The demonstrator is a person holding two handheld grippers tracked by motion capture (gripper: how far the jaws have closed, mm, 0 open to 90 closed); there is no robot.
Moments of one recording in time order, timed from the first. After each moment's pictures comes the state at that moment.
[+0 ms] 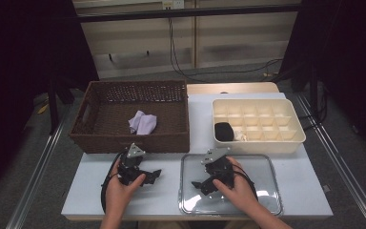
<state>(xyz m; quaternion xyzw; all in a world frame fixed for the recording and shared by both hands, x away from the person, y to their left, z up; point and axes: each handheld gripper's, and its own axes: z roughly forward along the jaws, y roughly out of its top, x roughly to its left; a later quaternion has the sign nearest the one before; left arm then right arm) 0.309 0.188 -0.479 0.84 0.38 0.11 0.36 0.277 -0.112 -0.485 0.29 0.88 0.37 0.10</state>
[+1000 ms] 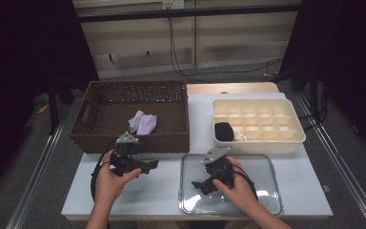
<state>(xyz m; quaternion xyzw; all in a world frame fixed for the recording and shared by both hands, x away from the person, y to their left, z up) 0.319 0.196 -0.428 0.84 0.39 0.06 0.38 0.277 -0.113 -0.485 0.29 0.88 0.37 0.10</state>
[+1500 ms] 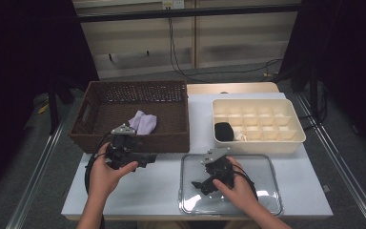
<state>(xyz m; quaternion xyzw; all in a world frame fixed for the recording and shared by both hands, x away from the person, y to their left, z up) 0.324 0.197 -0.394 0.84 0.39 0.05 0.38 0.277 -0.113 -0.485 0.29 0.88 0.37 0.10</state>
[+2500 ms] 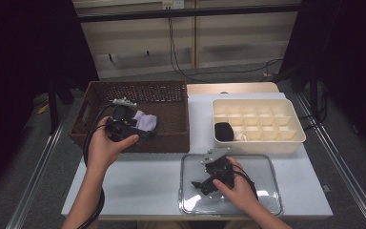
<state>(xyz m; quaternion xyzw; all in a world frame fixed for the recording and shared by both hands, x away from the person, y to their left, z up) 0.366 0.183 -0.341 0.85 0.38 0.07 0.36 0.277 -0.112 -0.485 0.29 0.88 0.37 0.10</state>
